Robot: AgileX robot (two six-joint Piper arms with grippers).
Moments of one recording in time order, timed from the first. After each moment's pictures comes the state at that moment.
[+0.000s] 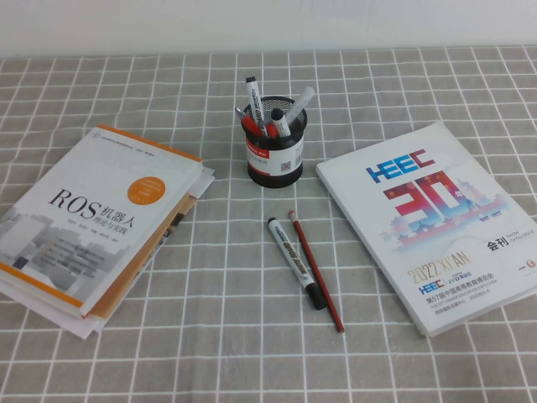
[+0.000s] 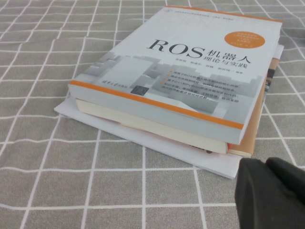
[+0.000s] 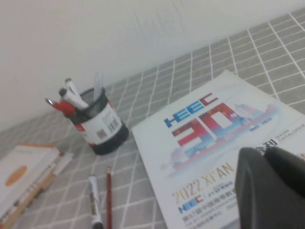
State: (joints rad) right arm 0.15 -0.01 0.03 0.61 0.17 -0.13; left arm -0.07 -0.02 0.03 -0.04 0.38 0.07
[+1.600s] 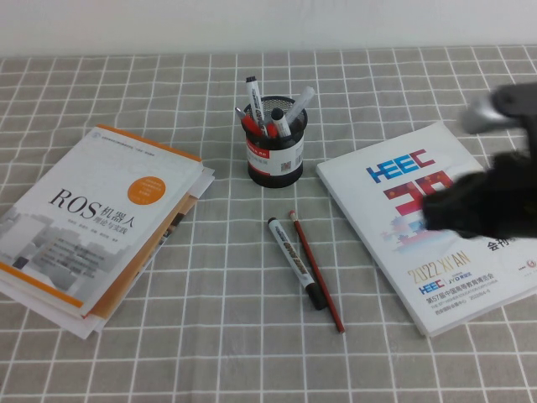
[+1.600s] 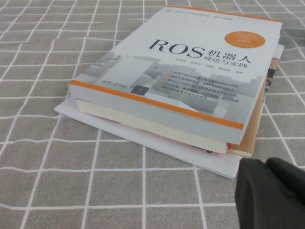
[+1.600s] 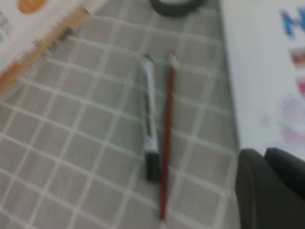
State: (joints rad) right arm 0.42 1.23 -0.89 0.42 0.52 -0.18; left arm -0.07 -0.02 0.03 -0.04 0.38 0.07
